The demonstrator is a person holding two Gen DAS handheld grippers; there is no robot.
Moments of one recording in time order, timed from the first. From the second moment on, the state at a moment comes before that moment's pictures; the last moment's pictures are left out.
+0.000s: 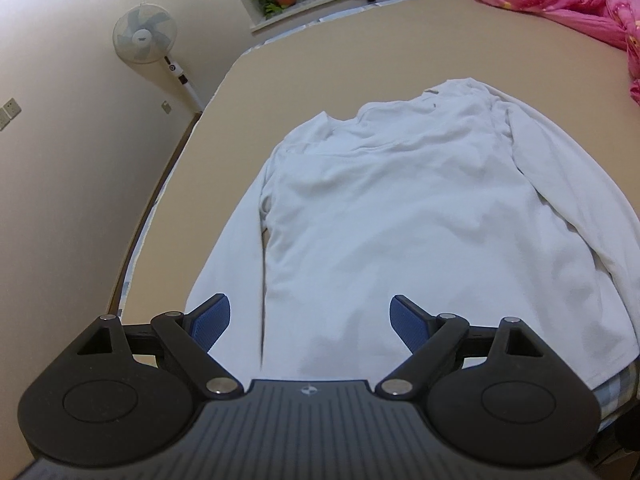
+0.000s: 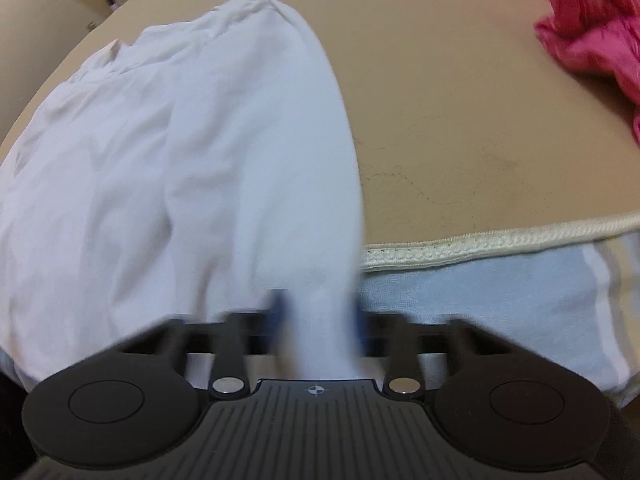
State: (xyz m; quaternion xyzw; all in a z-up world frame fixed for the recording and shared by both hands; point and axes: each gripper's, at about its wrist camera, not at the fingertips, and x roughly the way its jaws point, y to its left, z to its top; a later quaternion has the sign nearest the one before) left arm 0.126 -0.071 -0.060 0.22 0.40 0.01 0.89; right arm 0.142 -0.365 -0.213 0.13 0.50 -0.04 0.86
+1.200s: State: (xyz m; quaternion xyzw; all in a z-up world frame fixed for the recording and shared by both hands) left arm 0.157 0.007 -0.062 0.16 0.43 0.12 0.88; right arm 0.118 -0.326 -0.117 0.09 0.35 -0.01 0.93
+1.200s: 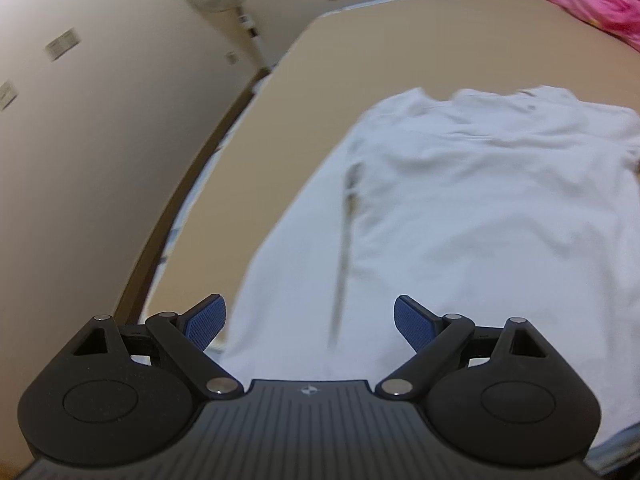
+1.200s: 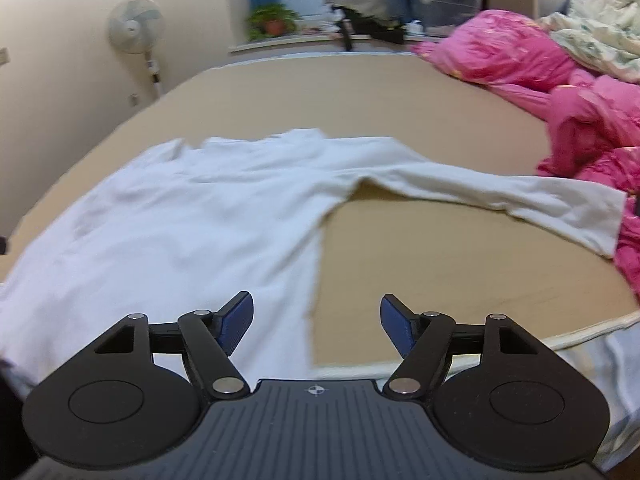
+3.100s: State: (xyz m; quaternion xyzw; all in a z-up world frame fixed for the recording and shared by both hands) left arm 0.069 0.030 -0.148 0.14 0.45 -0.12 0.87; right arm 0.133 -0.357 -0.144 0.22 0.43 -0.07 0.88
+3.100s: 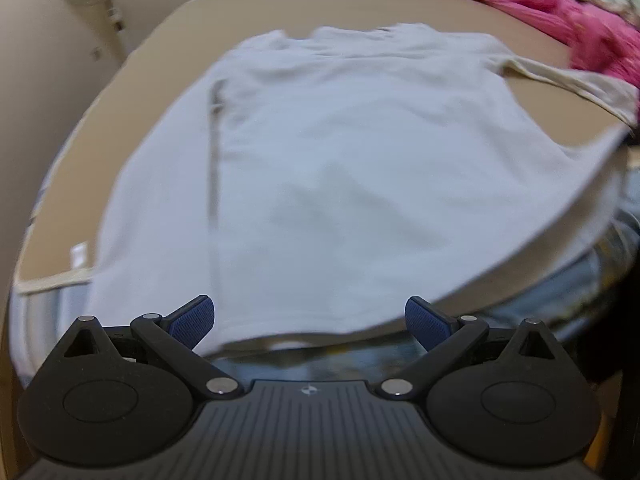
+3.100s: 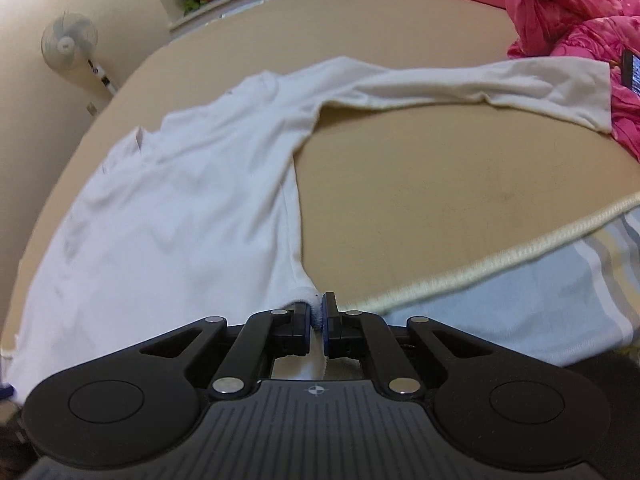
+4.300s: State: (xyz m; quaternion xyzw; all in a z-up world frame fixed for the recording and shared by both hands) left arm 0.122 0.091 -0.181 0.11 0.48 0.05 0.87; right arm 0.146 -0.403 -0.180 0.30 0.44 -0.16 0.83
